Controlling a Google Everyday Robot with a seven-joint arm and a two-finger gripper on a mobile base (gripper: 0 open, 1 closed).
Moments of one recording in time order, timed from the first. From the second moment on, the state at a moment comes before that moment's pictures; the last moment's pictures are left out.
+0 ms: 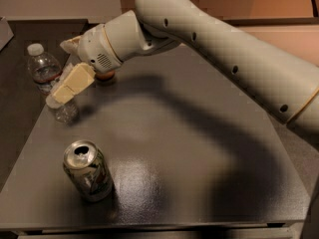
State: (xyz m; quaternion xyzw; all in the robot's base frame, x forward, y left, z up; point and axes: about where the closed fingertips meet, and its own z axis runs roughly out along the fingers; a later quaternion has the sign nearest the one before) arm 0.525 0.218 0.952 -0.65 0.53 0.39 0.39
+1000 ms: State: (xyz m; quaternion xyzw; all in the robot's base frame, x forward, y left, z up) arm 0.531 0.267 0.951 -0.65 0.52 0.40 0.37
